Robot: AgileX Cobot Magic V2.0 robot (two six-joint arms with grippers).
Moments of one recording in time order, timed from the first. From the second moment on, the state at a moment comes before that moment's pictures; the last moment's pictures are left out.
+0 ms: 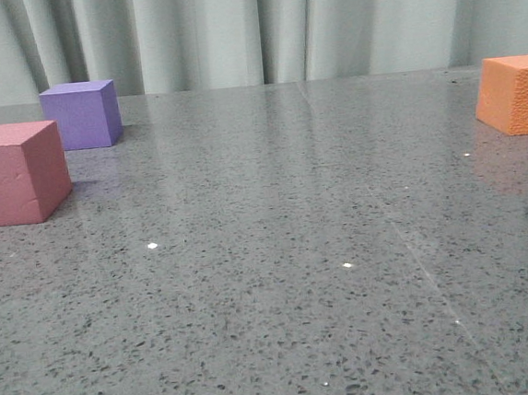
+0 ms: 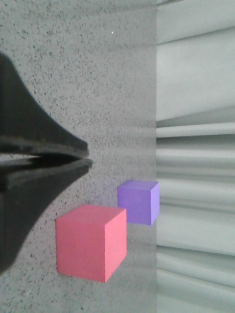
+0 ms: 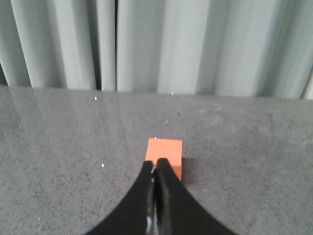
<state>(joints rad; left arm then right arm) -0.10 0.00 0.00 0.14 0.07 -0.18 0.09 0.45 -0.75 -0.03 0.55 0.06</state>
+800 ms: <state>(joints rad) -0.10 0.00 0.00 0.14 0.07 -0.18 0.09 1.03 -1.15 -0.02 0.92 0.06</state>
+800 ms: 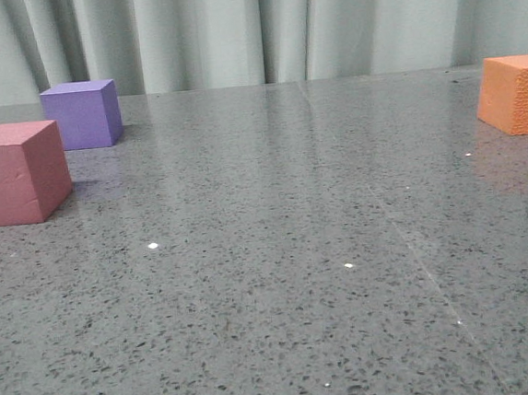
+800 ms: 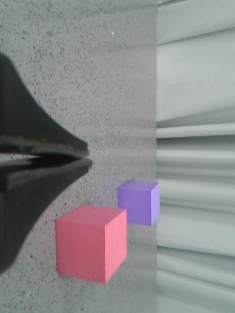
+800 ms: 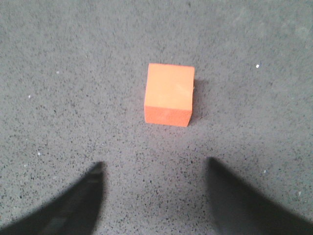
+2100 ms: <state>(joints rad) -0.10 0.00 0.00 0.14 0.07 -0.18 0.02 1.63 -1.39 -0.02 0.82 0.05</state>
